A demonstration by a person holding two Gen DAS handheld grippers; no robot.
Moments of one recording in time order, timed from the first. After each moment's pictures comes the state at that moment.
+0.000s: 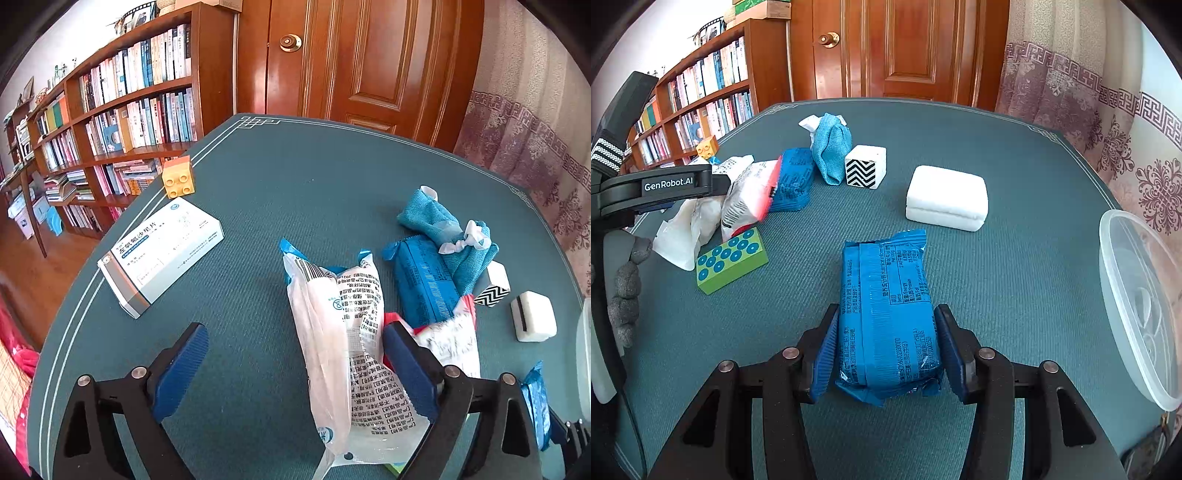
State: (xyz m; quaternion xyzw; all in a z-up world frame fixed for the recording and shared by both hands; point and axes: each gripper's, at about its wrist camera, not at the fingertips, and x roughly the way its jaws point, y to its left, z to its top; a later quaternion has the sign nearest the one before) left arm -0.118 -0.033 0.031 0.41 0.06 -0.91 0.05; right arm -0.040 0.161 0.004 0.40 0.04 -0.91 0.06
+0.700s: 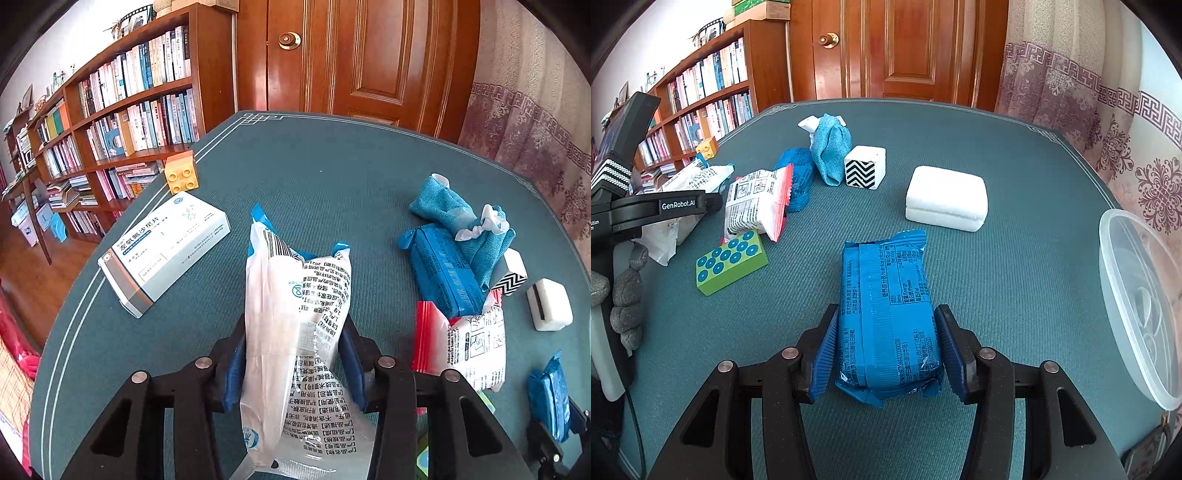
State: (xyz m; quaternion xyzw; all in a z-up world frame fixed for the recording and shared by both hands) left arm -0.115 -0.035 0.023 0.40 0.04 -0.91 0.06; right arm -0.040 0.160 0.005 0.40 0.04 -0.91 0.06
